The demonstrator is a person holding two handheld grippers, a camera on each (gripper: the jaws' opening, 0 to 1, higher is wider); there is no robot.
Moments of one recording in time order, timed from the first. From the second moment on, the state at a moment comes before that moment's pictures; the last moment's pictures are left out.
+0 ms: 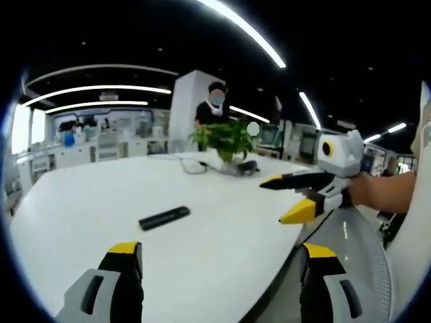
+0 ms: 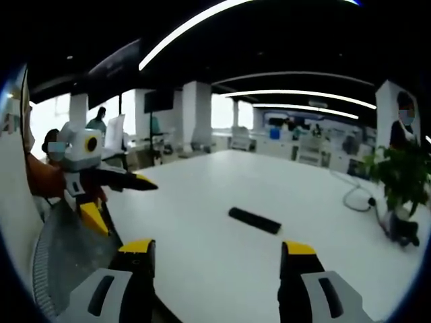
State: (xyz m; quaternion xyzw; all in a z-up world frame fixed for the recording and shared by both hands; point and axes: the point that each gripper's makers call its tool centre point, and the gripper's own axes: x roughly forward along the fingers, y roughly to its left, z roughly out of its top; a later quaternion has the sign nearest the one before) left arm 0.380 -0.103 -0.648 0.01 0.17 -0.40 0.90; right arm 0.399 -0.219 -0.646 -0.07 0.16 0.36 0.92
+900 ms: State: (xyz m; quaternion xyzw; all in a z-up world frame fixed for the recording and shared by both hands) left arm 0.412 -0.102 -0.633 0.01 0.17 -0.40 0.90; right arm 0.418 -0.229 -0.631 -0.05 0.16 0.38 0.91
